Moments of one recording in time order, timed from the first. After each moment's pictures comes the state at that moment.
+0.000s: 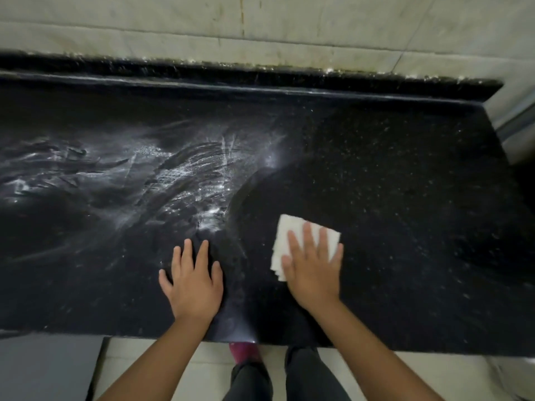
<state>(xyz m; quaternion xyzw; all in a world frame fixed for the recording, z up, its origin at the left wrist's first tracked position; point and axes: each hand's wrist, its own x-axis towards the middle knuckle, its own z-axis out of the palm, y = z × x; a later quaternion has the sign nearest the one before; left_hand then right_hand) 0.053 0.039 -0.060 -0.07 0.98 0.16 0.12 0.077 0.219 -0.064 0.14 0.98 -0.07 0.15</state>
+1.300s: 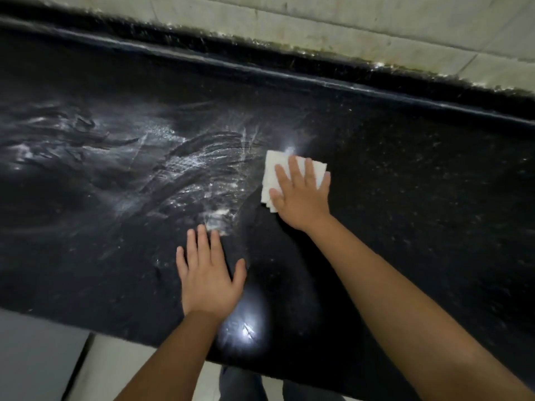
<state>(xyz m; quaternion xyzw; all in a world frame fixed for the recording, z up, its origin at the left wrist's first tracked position) 0.030 0.060 -0.080 -0.03 0.99 0.12 0.09 -0.082 0.228 -0.064 -0.01 0.97 -0.08 0.22</state>
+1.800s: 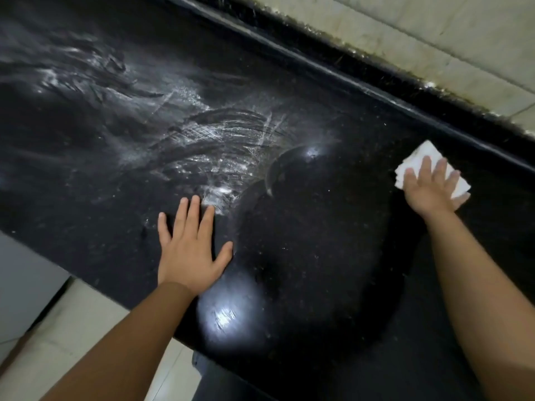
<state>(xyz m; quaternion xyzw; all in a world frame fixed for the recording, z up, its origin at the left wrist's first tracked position) 0.033 0.063 -0.084 -0.05 0.99 0.07 0.07 -0.131 0.395 -0.054 0.22 0.95 -0.06 0.19</state>
